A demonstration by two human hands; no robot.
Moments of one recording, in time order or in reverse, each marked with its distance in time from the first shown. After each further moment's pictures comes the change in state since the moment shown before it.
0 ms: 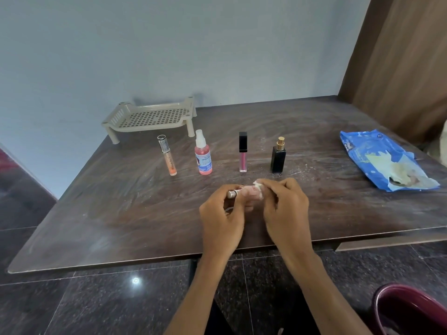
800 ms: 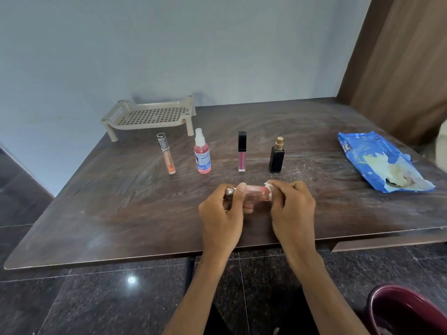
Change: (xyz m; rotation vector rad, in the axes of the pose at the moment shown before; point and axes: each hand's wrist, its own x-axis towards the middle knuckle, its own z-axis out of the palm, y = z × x) left_hand -0.001 0.001 0.005 -0.033 0.031 -0.079; right_hand 0.000 0.012 -0.004 -0.058 0.033 0.094
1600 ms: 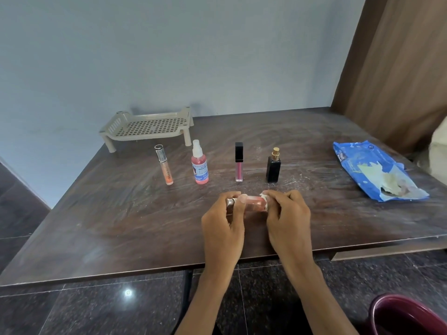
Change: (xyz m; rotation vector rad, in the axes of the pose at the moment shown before) left_hand -0.002 0.000 0.003 0.155 0.015 0.115; right_hand 0.002 -0.003 0.000 0.002 -0.017 -0.008
